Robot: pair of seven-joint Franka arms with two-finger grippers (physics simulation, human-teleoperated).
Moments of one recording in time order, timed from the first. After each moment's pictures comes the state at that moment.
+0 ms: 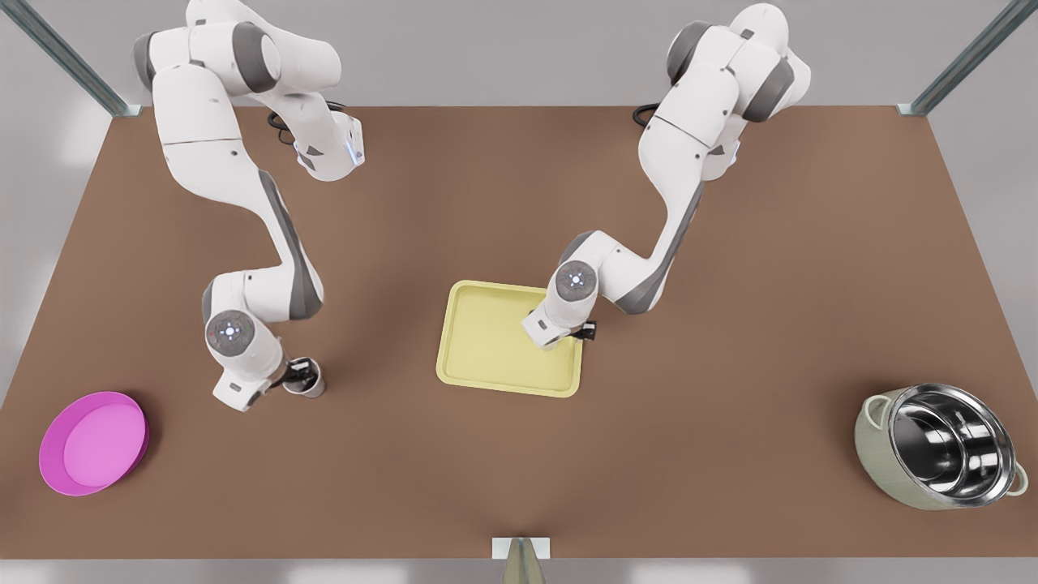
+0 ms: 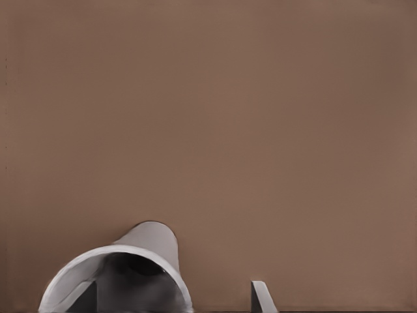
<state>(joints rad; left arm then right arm) -0.63 0.69 -0.04 -1.56 -0.01 2.25 -0.50 0.08 0.49 0.03 -1.73 -0.19 2.24 -0.06</state>
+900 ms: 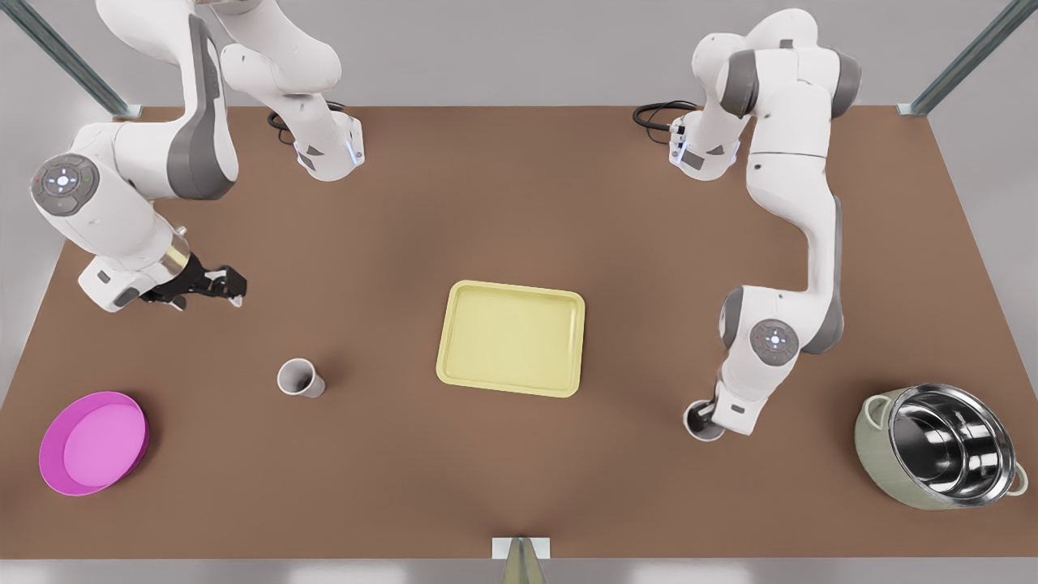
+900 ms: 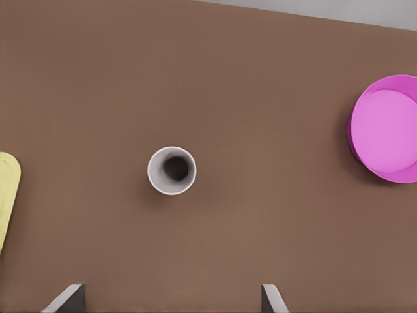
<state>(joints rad) -0.31 0.68 0.17 -1.51 0.00 2.36 -0.52 0.03 0.08 0.04 -1.67 -0.06 1.77 -0.03</state>
